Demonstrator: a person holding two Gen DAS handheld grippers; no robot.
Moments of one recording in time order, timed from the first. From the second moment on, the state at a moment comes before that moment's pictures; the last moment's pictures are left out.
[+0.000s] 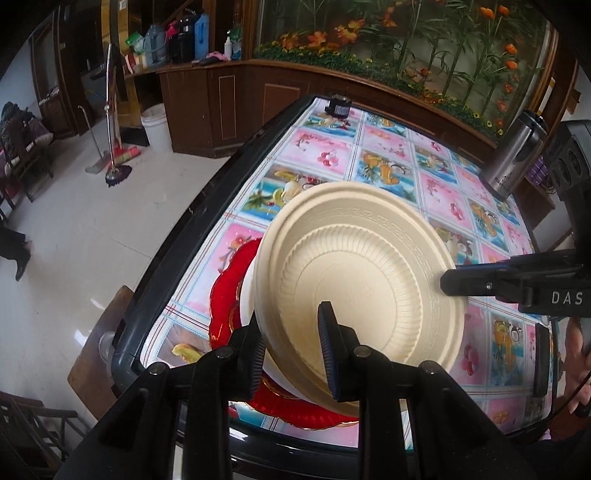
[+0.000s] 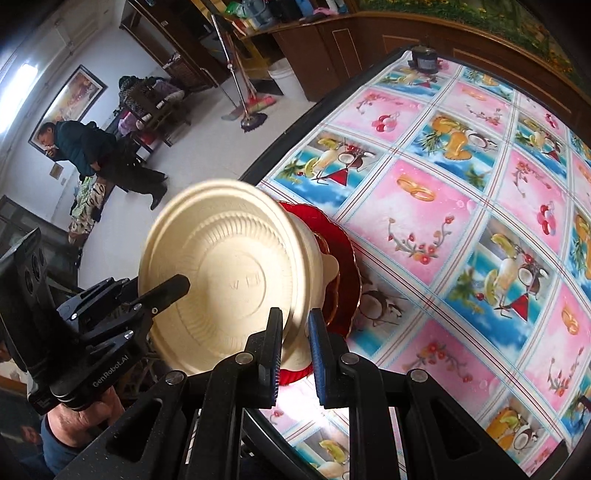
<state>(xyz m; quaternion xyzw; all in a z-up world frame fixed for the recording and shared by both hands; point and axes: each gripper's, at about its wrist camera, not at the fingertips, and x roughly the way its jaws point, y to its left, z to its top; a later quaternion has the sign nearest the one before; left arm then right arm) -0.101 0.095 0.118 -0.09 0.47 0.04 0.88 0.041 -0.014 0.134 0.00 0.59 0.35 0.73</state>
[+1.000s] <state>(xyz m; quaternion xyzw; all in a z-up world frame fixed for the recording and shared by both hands) -0.094 0.107 0.110 -0.10 0.47 0.04 0.87 0.051 -0.014 0.131 0.02 0.60 0.34 0.73</state>
